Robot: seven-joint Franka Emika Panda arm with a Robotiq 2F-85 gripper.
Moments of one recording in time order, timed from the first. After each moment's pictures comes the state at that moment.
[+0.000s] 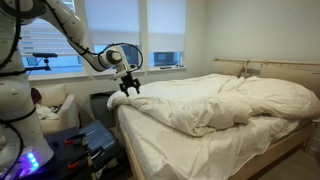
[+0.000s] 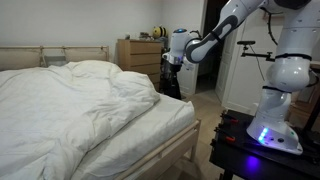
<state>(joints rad) 0.06 0.02 0.09 -2.33 -0.48 2.47 -0.07</state>
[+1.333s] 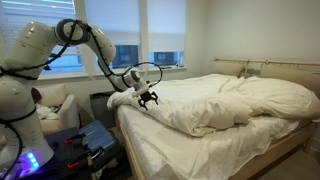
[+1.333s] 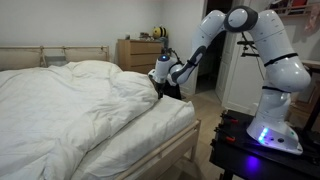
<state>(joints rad) 0.10 0.54 -0.05 -1.94 -0.88 2.68 -0.04</state>
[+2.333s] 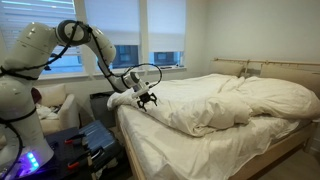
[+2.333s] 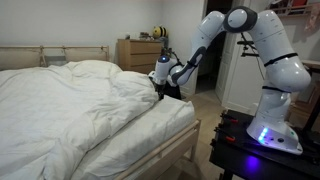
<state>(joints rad) 0.10 0.56 -0.04 -1.95 -0.88 2.68 -0.10</state>
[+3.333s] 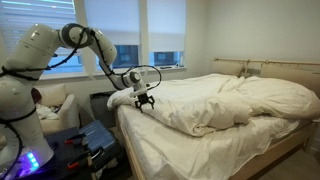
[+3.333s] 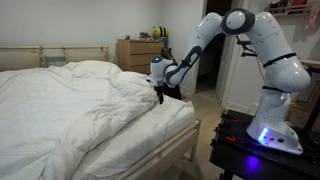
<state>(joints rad) 0.09 0.60 0.03 -1.88 -0.66 2.48 -0.19</state>
